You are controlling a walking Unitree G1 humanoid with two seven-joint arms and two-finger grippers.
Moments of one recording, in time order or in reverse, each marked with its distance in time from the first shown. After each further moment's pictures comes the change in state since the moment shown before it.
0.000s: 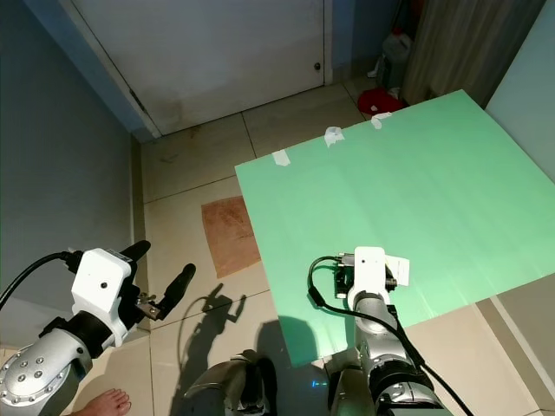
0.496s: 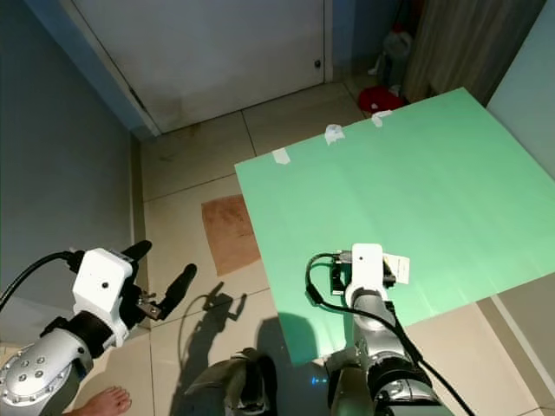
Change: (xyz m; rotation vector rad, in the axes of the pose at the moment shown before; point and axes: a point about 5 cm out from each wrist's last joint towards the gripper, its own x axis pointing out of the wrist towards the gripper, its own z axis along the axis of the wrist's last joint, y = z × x) left arm 0.000 -0.001 0.000 0.000 0.002 -0.004; right arm 0.001 0.006 0.003 0.005 -0.007 0.033
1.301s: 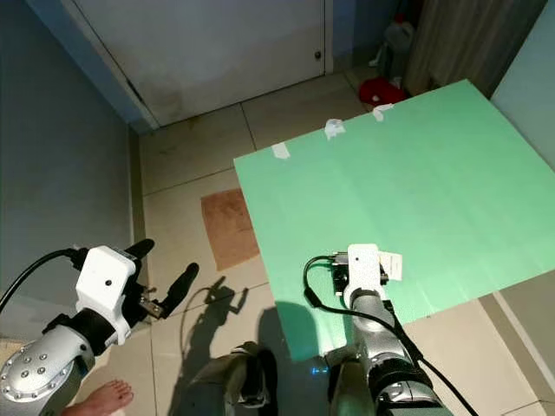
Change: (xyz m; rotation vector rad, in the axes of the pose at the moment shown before) left arm 0.003 0.000 0.002 0.010 0.000 -0.012; right arm -0.001 0.002 0.001 -0.038 -0.020 0.029
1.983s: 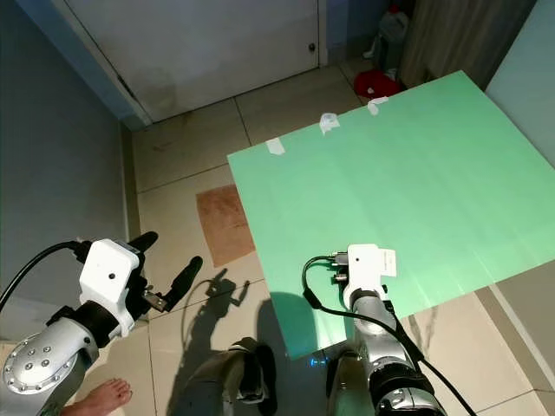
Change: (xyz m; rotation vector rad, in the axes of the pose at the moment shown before) left arm 0.006 0.000 0.006 0.013 -0.026 -0.008; right arm -0.003 0.000 0.001 0.010 -0.033 0.032
